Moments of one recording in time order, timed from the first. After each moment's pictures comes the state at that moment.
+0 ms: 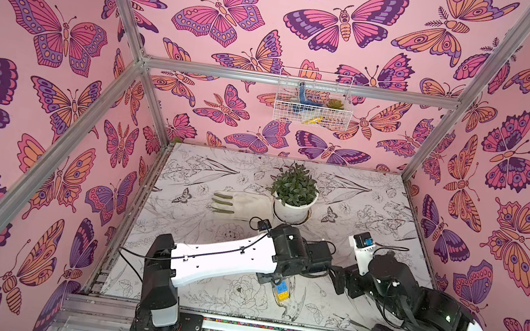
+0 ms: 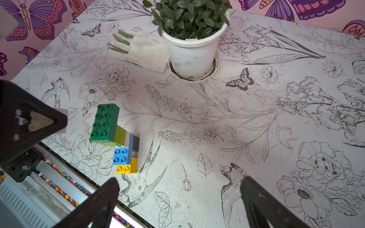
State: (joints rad) left arm -1.26 1.72 1.68 -1.50 -0.33 -1.72; right arm 0.96 0.65 0.91 -0.98 0.30 0.40
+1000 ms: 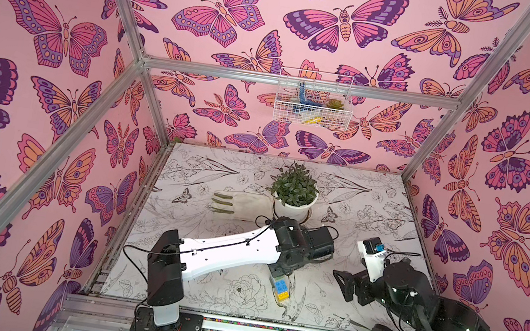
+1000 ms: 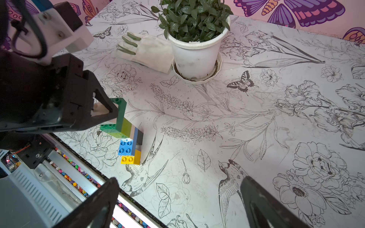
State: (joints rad) left arm -1.19 1.76 1.66 -1.31 -0.21 -1.68; right arm 0.96 0.59 0.94 -1.04 0.27 0.37
